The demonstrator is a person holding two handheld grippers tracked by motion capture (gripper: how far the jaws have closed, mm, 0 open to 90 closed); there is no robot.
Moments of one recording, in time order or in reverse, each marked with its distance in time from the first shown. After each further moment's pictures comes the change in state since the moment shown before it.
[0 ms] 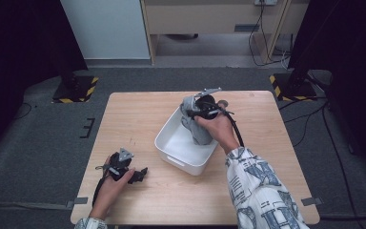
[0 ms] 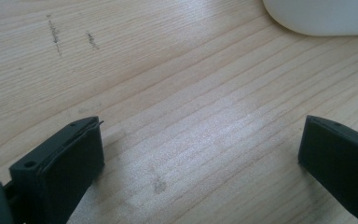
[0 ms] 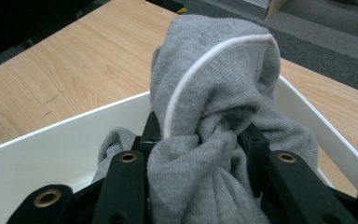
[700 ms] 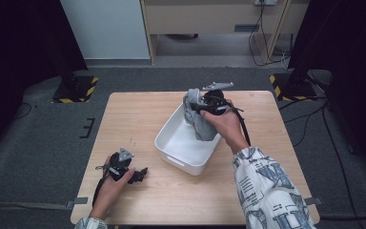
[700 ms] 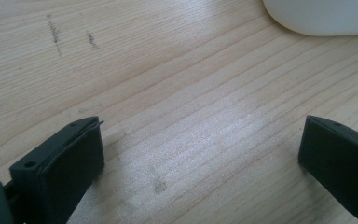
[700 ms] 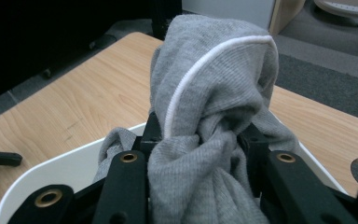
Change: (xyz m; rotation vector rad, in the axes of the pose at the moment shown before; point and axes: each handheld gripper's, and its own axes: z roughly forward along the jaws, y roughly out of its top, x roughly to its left) left arm 0.000 0.000 0.000 -0.001 0.000 0.000; right arm -0.008 0.012 -0.035 -0.106 0.035 0.035
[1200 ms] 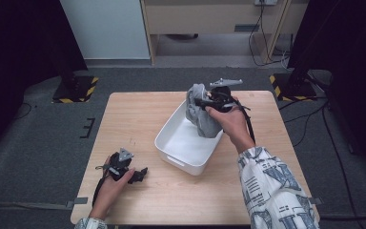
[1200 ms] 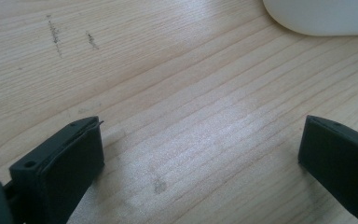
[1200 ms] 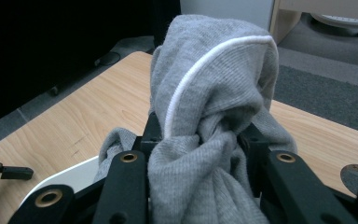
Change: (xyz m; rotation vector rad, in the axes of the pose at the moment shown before) left arm 0.000 0.000 0.000 0.000 -0.001 0.001; right arm -0.009 0.006 -0.018 -0.055 0.011 0.036
